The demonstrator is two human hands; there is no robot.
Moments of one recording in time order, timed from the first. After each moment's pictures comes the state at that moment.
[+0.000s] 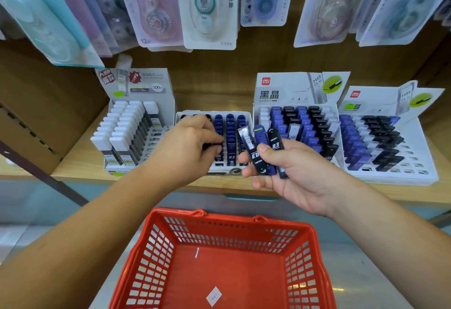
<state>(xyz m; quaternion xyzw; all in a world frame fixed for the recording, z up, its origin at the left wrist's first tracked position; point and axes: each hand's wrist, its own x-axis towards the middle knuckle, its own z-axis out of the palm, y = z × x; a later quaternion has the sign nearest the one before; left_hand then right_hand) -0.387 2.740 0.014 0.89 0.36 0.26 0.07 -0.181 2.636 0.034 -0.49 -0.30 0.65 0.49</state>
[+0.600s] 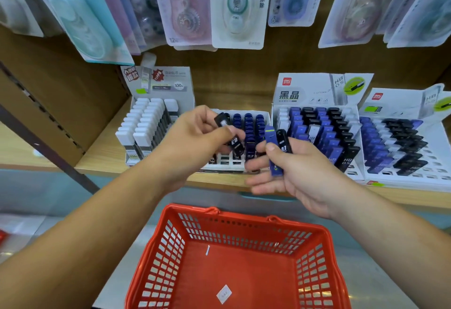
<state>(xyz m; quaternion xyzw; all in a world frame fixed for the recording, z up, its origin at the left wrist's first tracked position) -0.396 2.710 0.052 0.61 0.43 0.36 0.56 -0.209 2.639 0.036 -0.56 -0.34 0.60 0.46</state>
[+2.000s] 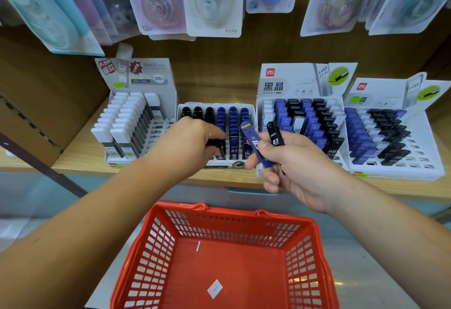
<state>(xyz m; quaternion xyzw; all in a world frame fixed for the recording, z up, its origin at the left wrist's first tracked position) -0.383 2.732 0.027 0.88 0.44 0.15 0.14 -0.188 2.640 0.024 -0.57 -0.33 0.59 0.47</state>
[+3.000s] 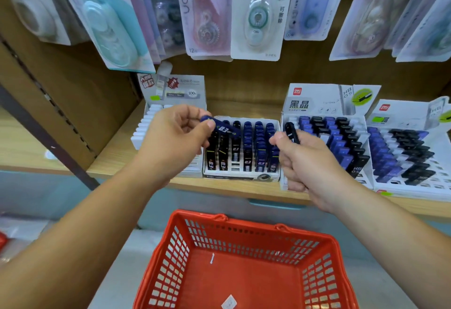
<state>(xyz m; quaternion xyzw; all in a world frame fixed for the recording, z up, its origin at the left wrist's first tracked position) -0.439 2.730 0.053 0.64 0.48 0.43 0.41 -0.216 2.660 0.037 -0.65 -0.36 0.47 0.48</state>
